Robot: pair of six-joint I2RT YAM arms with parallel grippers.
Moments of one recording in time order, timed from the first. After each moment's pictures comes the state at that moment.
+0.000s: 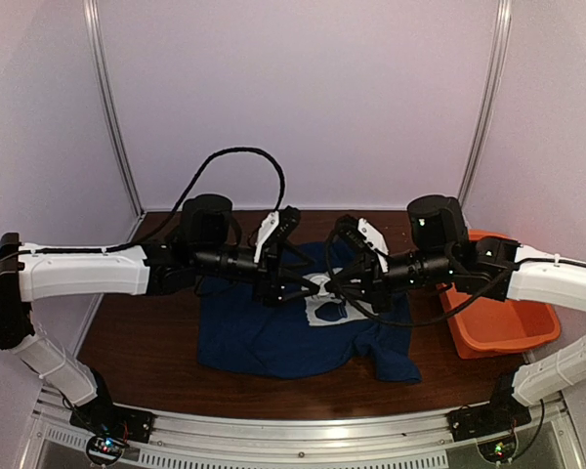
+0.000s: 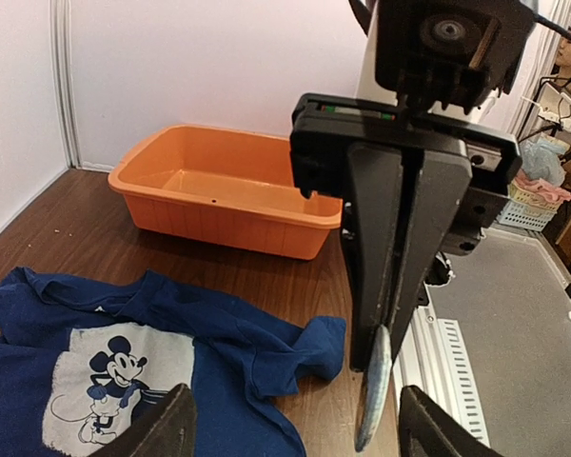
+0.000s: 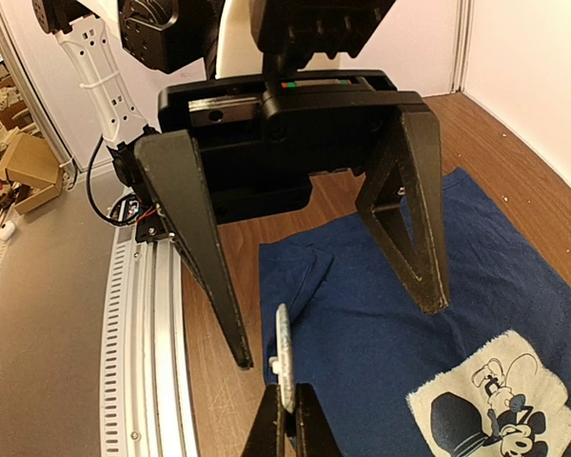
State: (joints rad) left arm -0.92 1.51 1.03 0.19 0.64 0.01; right arm 0.91 1.21 0.99 -0.21 -0.44 -0.06
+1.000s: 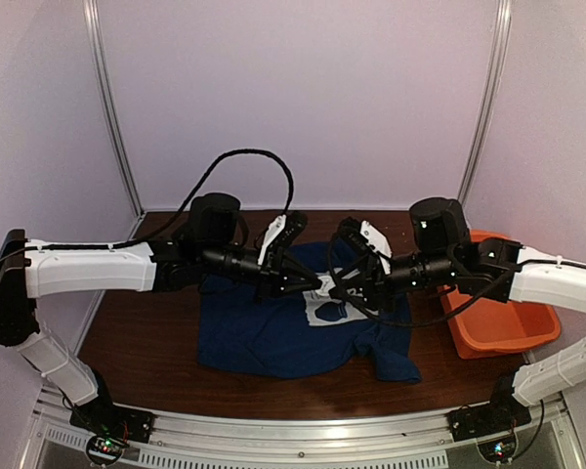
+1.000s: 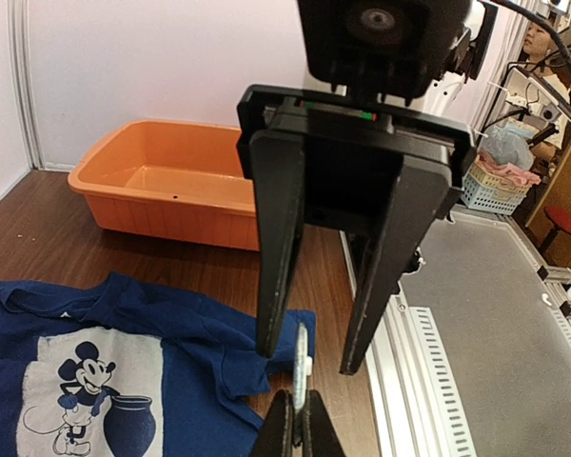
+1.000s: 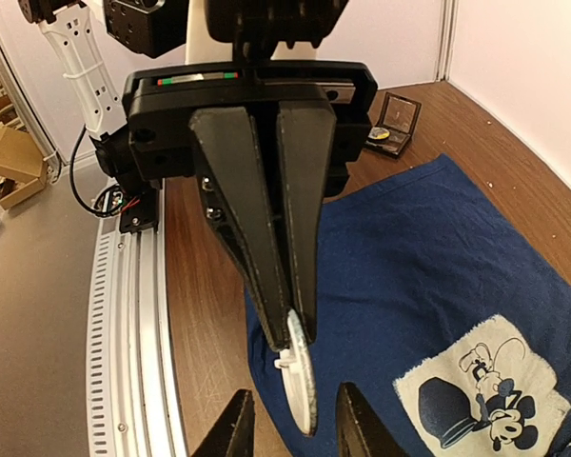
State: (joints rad) left arm -0.92 1.55 1.08 0.15 0.74 0.03; right arm 0.90 1.20 0.98 -0.24 -0.40 -0.08
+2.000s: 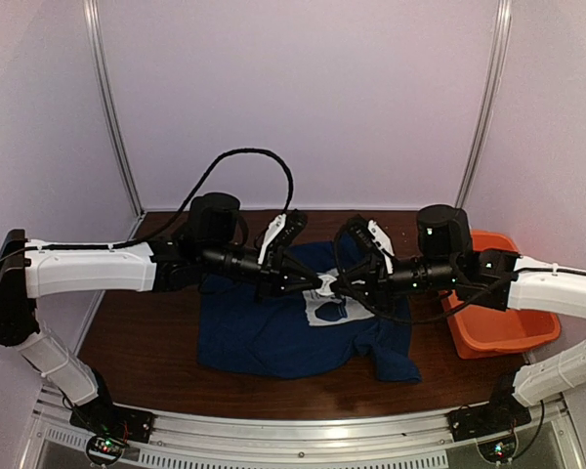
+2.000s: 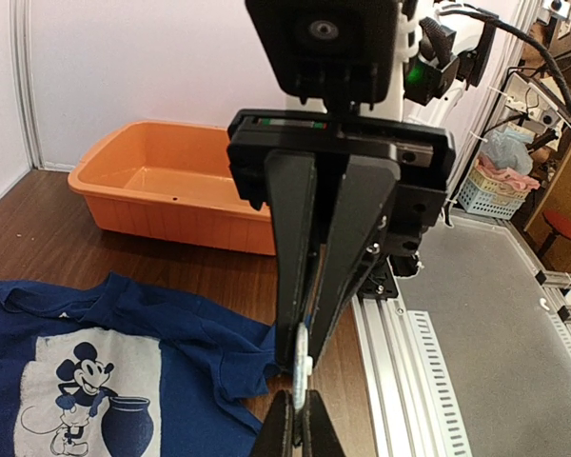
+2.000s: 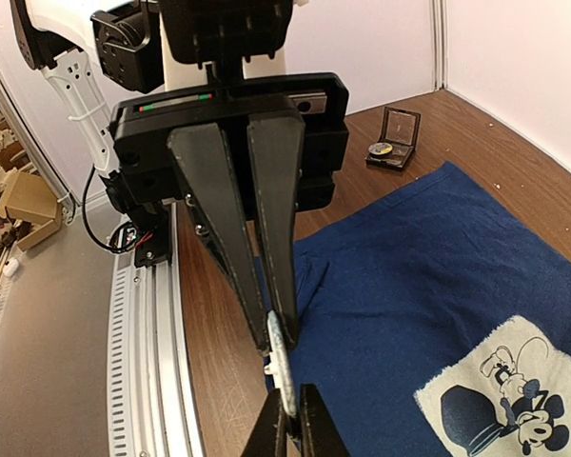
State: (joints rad) left arm -0.92 1.55 1.08 0.16 0.74 0.01; right arm 0.87 1.18 0.88 -0.08 -0.45 0.05
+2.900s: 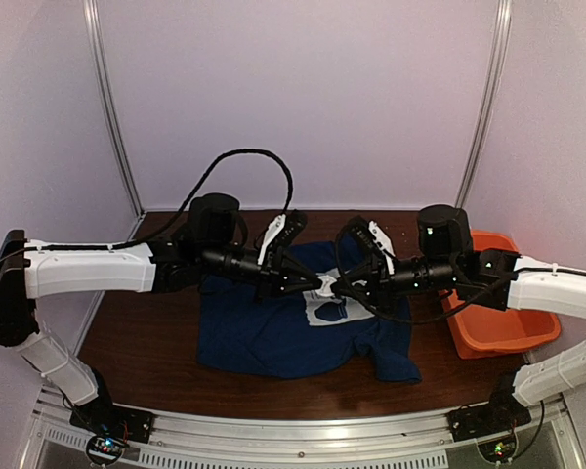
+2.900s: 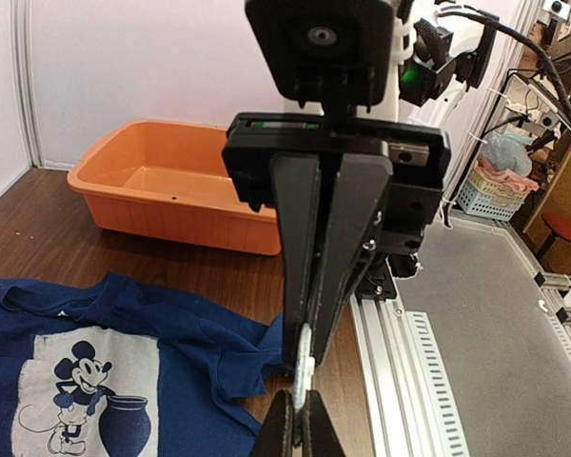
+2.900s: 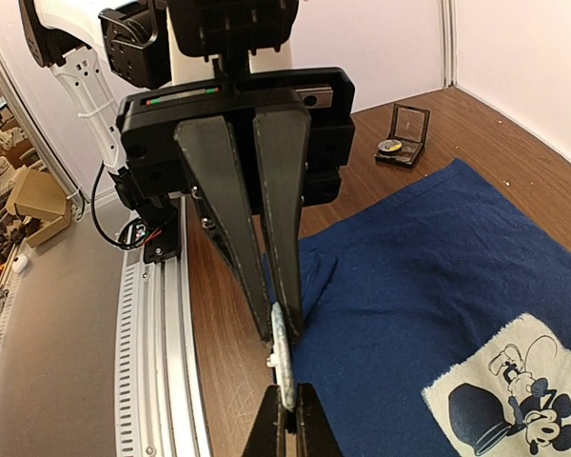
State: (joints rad) left arm -0.92 1.55 1.07 0.16 0.74 0.01; right arm 0.86 1.18 0.87 -0.08 -0.49 0.05
